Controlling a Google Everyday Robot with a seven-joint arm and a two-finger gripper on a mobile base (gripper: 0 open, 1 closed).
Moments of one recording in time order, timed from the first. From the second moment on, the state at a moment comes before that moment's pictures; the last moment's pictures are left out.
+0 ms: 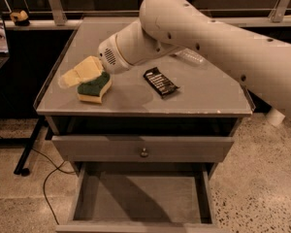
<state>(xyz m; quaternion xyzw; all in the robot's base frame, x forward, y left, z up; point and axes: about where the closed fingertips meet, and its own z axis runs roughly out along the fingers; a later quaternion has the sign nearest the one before) 0.588 0.134 0.901 -0.39 0.80 0.34 0.31</state>
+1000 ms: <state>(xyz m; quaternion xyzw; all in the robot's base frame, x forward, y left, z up) 0.624 0.129 0.877 -0.37 0.80 0.34 0.32</state>
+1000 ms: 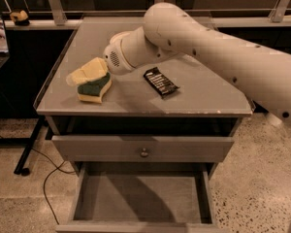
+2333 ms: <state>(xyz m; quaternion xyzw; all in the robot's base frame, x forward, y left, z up) 0.612 0.128 0.858 -0.35 0.82 0.29 0.35</state>
